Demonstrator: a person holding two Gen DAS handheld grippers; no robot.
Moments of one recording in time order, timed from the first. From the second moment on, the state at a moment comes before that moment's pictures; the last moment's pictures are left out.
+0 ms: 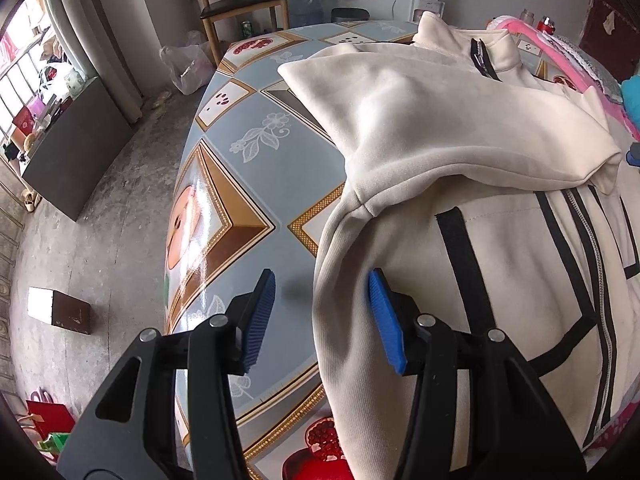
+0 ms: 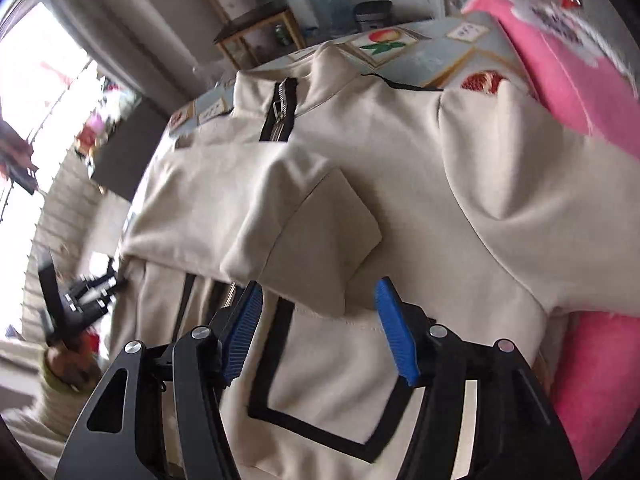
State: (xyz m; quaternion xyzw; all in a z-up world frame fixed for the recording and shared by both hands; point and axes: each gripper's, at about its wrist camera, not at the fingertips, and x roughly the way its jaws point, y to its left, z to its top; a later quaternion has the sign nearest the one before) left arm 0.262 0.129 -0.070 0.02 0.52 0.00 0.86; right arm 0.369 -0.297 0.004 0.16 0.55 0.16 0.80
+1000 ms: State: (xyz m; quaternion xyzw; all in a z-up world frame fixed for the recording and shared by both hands) left arm 0.262 0.117 -0.068 0.06 0.52 0.01 0.85; right arm 0.406 -0.322 -0.004 0.11 0.51 0.02 0.85
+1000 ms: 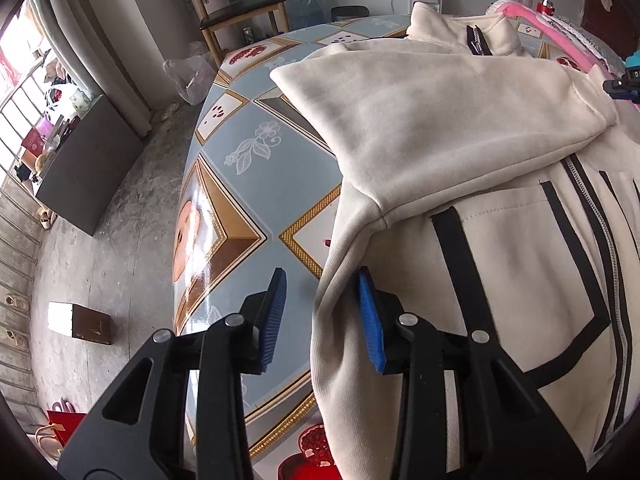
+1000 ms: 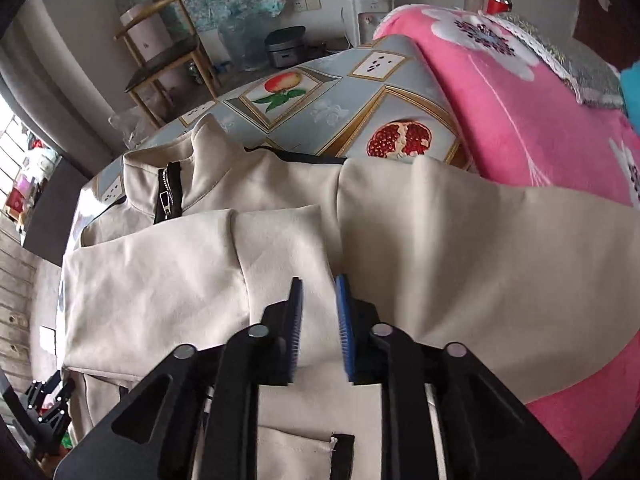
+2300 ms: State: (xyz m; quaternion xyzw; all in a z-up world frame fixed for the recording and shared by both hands) left arm 0.257 0.153 -0.057 0.00 0.55 -0.01 0.83; right arm 0.350 -0.341 -0.042 0.17 0.53 0.07 0.83
